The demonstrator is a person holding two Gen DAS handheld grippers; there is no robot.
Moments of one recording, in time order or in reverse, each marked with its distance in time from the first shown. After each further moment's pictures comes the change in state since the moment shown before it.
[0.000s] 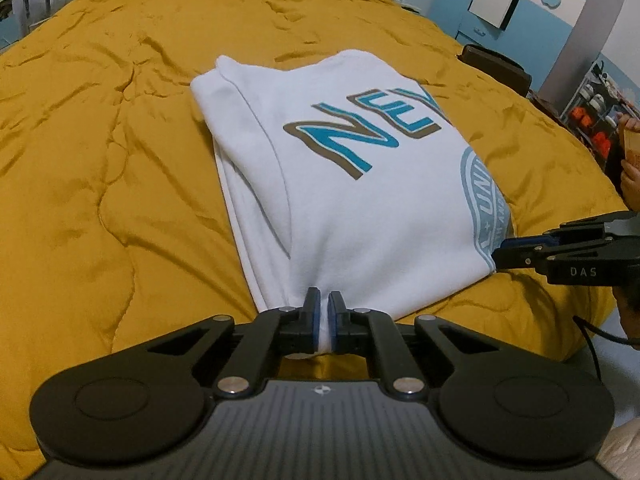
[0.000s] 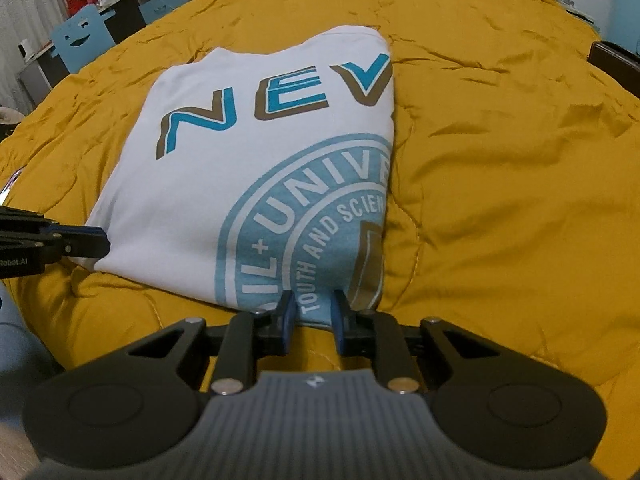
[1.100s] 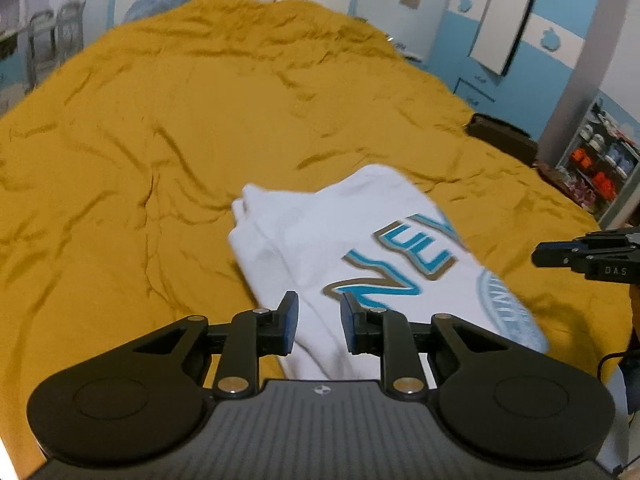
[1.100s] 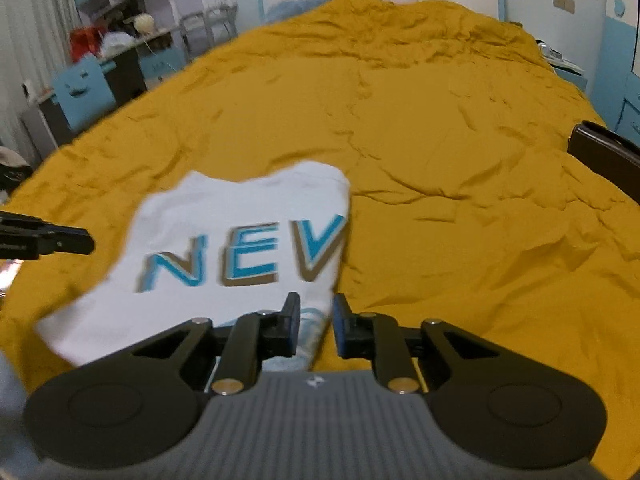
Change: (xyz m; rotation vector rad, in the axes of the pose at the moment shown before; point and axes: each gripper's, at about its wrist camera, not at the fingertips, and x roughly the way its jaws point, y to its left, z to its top) left arm -0.038 0.024 0.086 0.024 -0.141 0.002; right arm -0.048 -0.035 0.082 -0.011 -0.192 0.001
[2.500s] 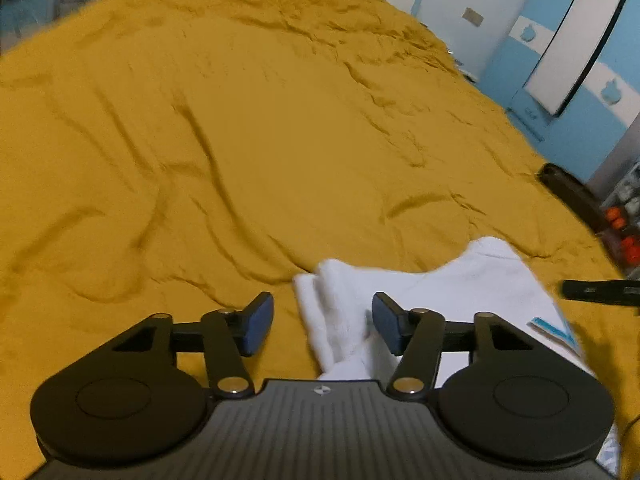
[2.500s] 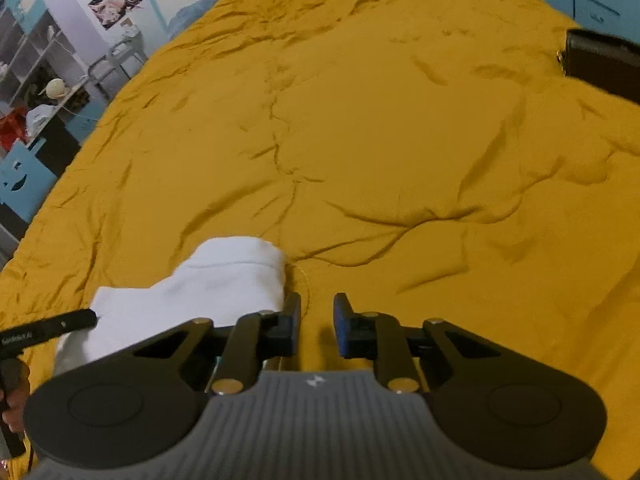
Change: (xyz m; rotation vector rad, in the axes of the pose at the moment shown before) left arm 0.134 0.098 0.069 -0.173 0.017 0.063; right arm 0.144 -0.064 0.083 0.339 0.064 -0.030
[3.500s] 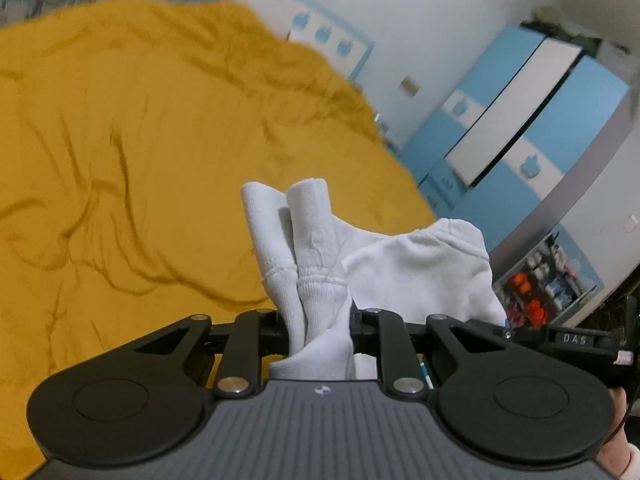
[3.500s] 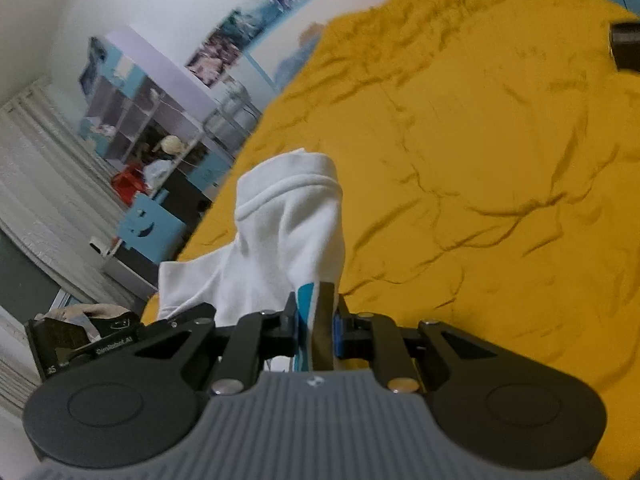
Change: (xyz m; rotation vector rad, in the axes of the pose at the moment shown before) left arm -0.047 -0.030 -0.009 -0.159 -0.123 -0.327; right arm -0.104 0.021 -0.037 0.118 -0.088 0.392
